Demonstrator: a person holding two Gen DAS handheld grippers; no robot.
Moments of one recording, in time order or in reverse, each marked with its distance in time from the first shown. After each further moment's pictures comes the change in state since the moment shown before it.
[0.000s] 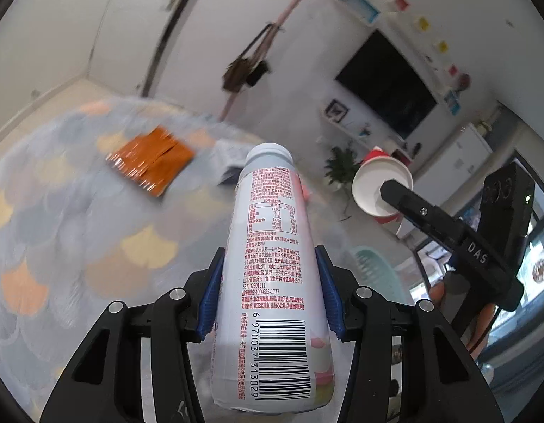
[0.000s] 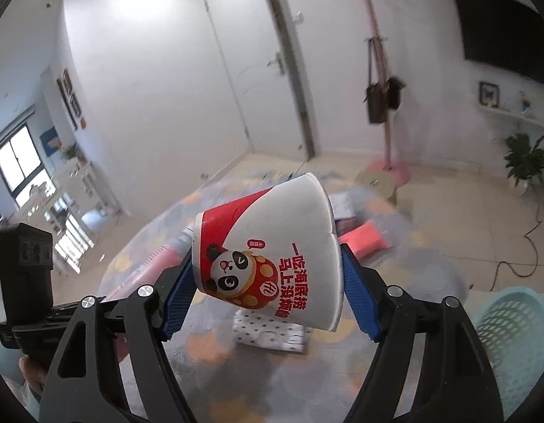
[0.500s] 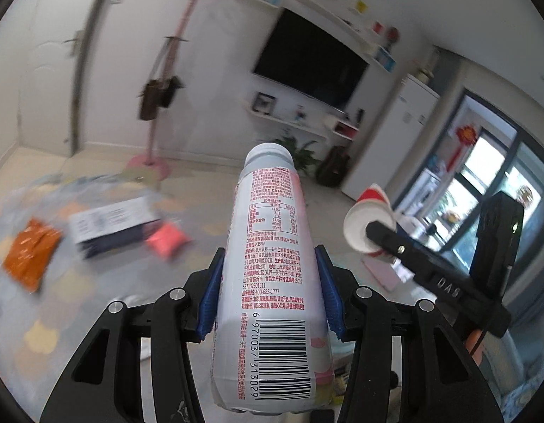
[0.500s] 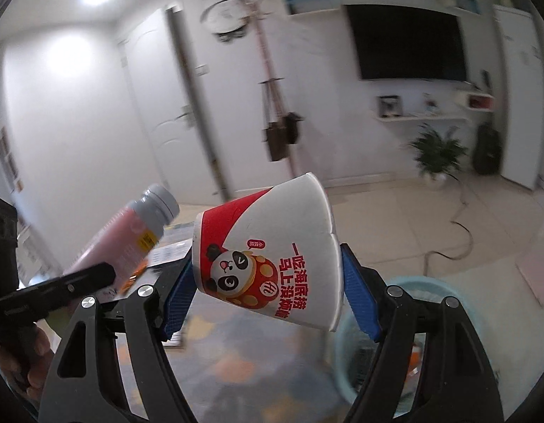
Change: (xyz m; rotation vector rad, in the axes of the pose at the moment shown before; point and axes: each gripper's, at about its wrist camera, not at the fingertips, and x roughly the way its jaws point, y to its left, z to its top) left arm 0.080 -0.166 0.030 0.297 0.027 -0.160; right arm -0.125 -0.120 -0.019 0.183 -0.177 -0.317
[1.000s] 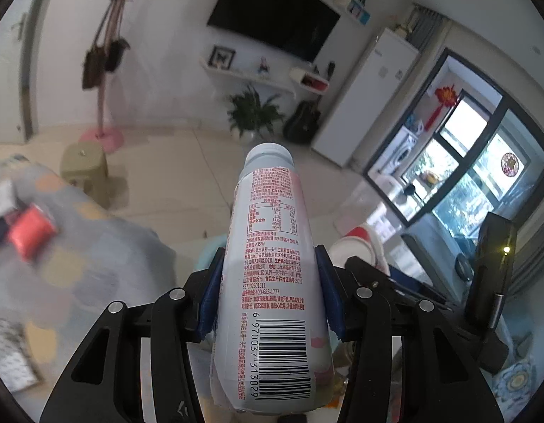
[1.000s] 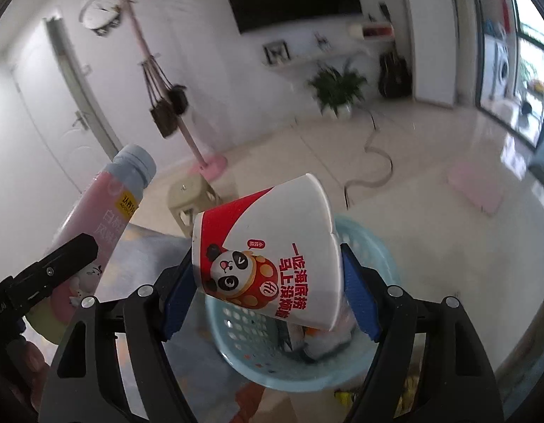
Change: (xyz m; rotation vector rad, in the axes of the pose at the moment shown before) left arm 0.165 -0.071 -0.025 0.030 0.192 -0.106; right arm 0.026 -0.157 -0.048 0.289 0.187 -0.319
